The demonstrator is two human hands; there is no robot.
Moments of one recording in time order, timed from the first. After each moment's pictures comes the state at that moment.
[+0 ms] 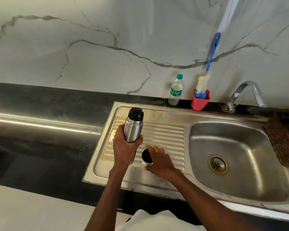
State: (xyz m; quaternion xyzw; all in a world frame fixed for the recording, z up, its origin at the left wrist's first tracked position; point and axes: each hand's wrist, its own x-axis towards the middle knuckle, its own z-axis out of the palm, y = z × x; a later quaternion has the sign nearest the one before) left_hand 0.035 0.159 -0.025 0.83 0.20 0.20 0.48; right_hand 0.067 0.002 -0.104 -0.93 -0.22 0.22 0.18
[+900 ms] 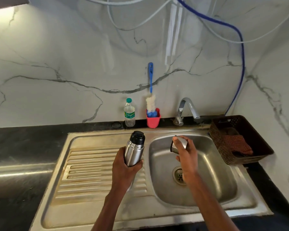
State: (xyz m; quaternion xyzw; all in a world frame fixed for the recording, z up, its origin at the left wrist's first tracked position) left_hand 0.082 0.021 -0.039 0.83 0.09 0.11 0.53; right_hand 0.107 -0.200 0.012 -0.66 0.17 -0.10 0.73
